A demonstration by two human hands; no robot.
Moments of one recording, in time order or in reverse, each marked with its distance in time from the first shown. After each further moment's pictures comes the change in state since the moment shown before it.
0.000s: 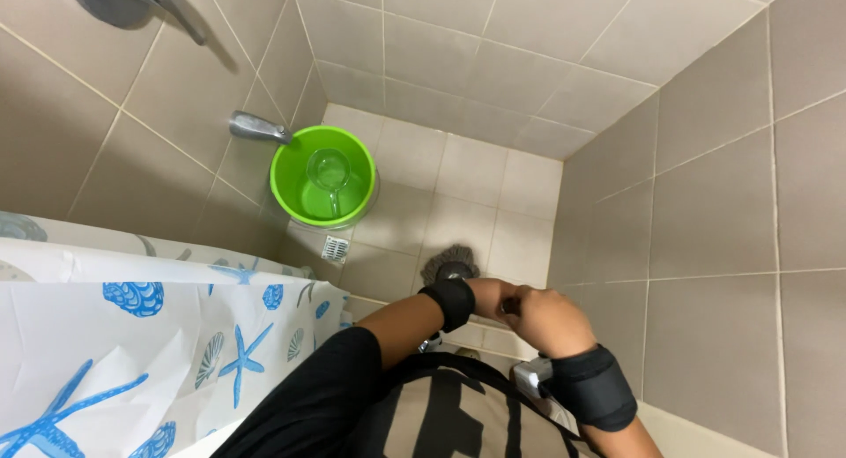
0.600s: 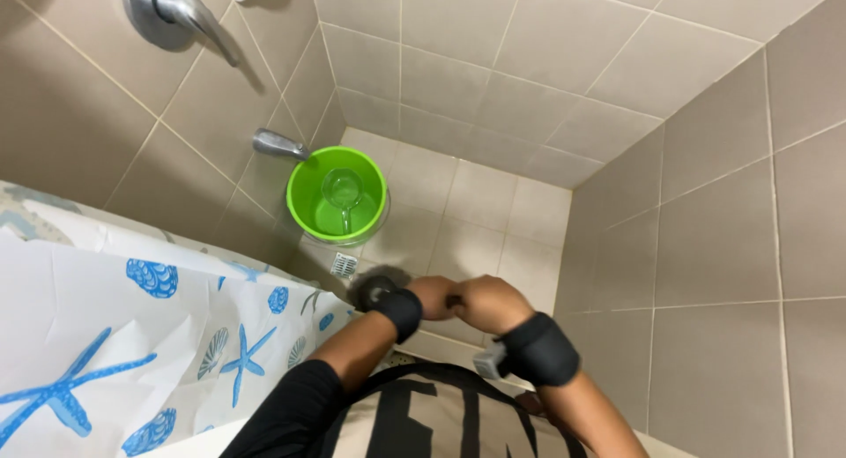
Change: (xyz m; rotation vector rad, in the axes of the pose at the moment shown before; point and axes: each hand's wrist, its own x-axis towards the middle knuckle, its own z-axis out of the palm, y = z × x) left_hand -0.110 0.028 -0.045 0.272 0.323 -0.331; right_hand 0.057 -0.039 0.019 0.036 -0.078 -0.475
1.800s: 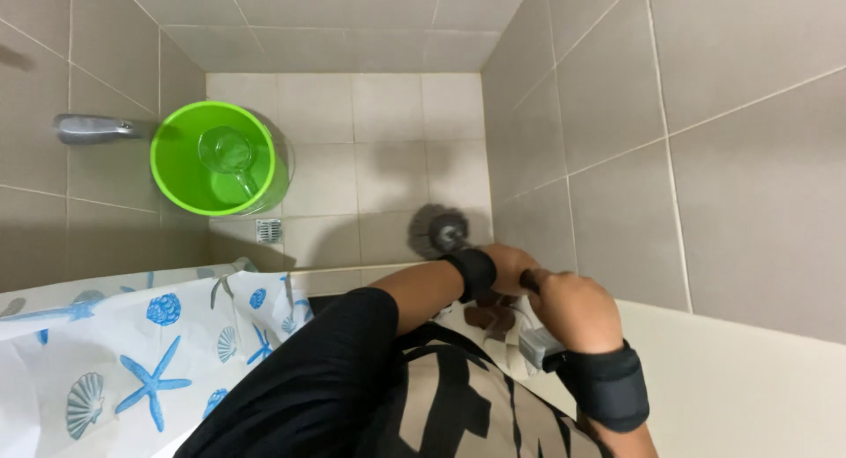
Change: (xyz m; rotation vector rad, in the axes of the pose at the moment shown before) left_hand 0.138 0.225 0.144 0.145 -0.651 0.245; right_hand -0.241 0.070 0.010 -0.099 0.185 0.717
